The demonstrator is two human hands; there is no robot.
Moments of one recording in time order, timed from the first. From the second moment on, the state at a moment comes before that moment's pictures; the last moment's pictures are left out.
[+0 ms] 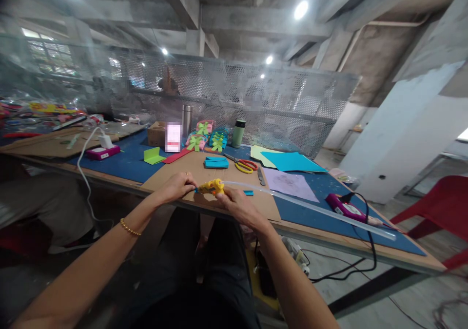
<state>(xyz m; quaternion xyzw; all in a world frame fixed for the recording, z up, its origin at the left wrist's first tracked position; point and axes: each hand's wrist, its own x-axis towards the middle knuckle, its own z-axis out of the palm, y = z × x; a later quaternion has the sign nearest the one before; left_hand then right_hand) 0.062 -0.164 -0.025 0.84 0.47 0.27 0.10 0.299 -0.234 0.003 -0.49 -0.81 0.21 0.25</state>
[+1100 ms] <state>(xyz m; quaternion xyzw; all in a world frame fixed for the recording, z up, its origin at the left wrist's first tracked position) 0.061 -0.166 -0.024 0.83 0.47 0.27 0.11 0.310 -0.244 0.010 -0.51 -0.80 0.18 0.24</state>
